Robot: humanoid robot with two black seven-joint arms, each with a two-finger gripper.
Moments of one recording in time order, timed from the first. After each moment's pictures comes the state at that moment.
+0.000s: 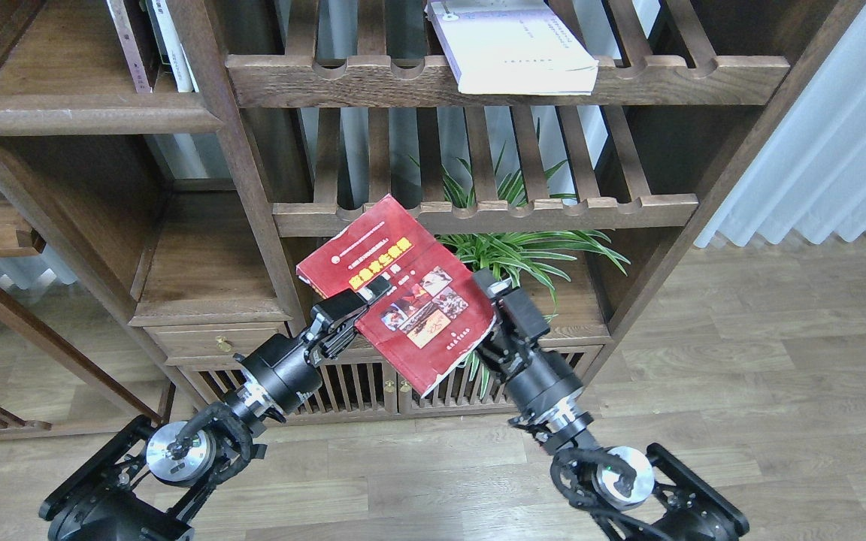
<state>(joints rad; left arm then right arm) -0.20 0.01 -1.03 -1.14 -0.16 -0.49 0.39 0.10 0.01 1.08 1.08 0.34 0.43 -0.06</state>
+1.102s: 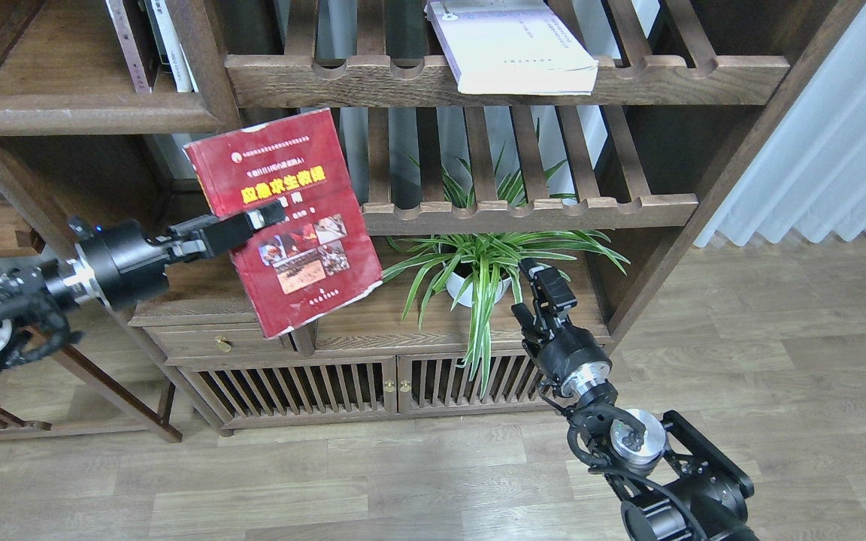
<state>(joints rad) -0.48 0.64 -1.02 -1.32 -0.06 -0.49 0.49 0.19 0.01 1.10 0.96 0.33 0.30 0.00</state>
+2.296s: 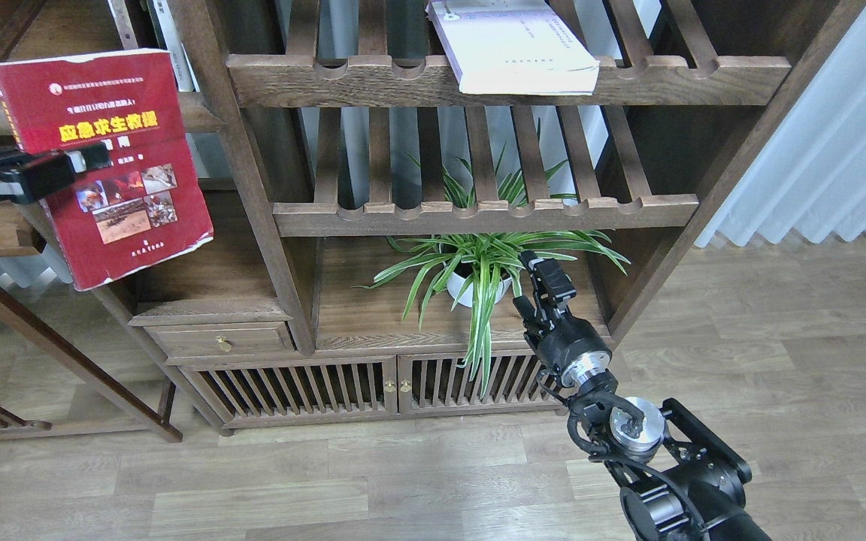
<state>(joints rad) -0.52 1.06 -1.04 -1.34 -0.15 -0.49 0.48 0.23 0.02 1.10 0.92 0.33 0.30 0.00</state>
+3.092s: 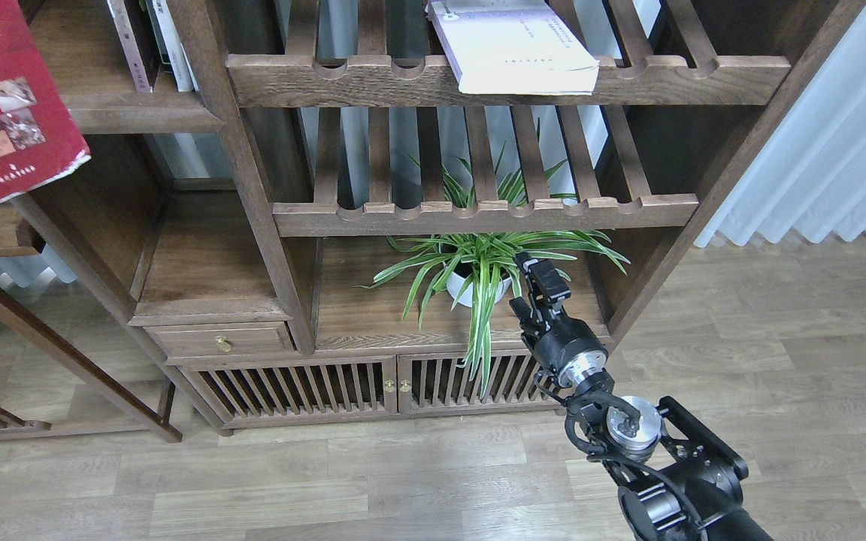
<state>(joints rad) -0.62 1.18 -1.03 -1.16 -0.23 -0.49 0.49 0.24 0.02 1.07 0.90 0.33 0.30 0.00</state>
